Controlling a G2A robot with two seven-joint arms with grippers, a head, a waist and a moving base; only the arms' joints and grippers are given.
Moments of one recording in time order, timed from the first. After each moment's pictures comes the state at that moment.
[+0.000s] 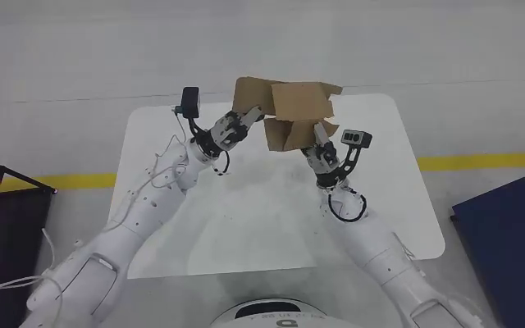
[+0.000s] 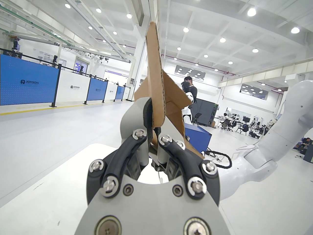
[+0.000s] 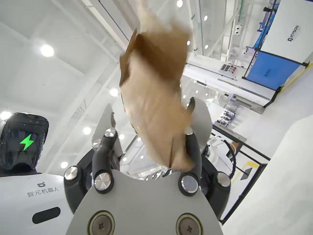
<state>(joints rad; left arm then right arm) 0.85 -1.18 -0.74 -1.11 0.72 -1.01 0.63 -1.27 -1.30 1.03 -1.30 0.60 -1.01 0.37</state>
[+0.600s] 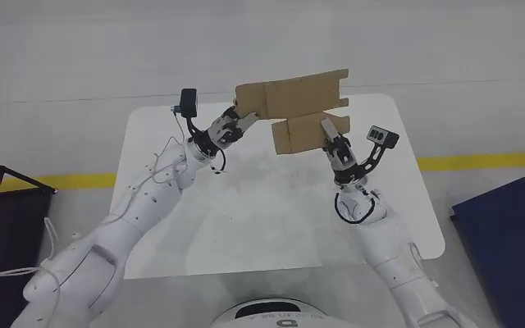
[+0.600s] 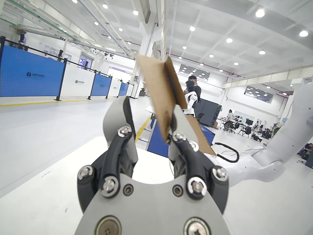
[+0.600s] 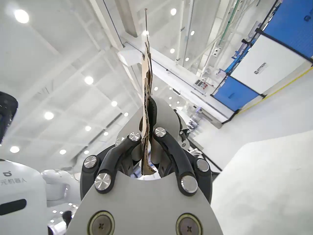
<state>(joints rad) 0.78 -1.17 -0.64 -0.97 0.68 -1.01 0.71 -1.37 -1.29 1.27 -1.43 0.08 -0.98 0.14</state>
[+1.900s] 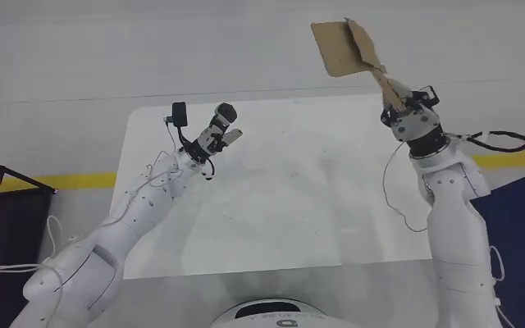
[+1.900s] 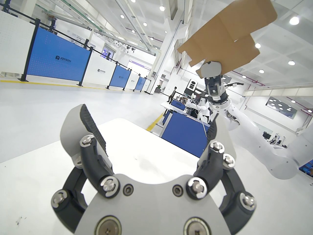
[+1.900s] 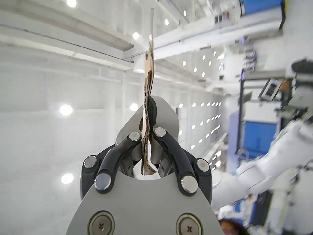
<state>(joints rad) 0.78 -1.17 -0.57 -0.83 0.64 -1.01 0.76 -1.39 -1.20 1.69 -1.77 1.24 0.40 0.74</state>
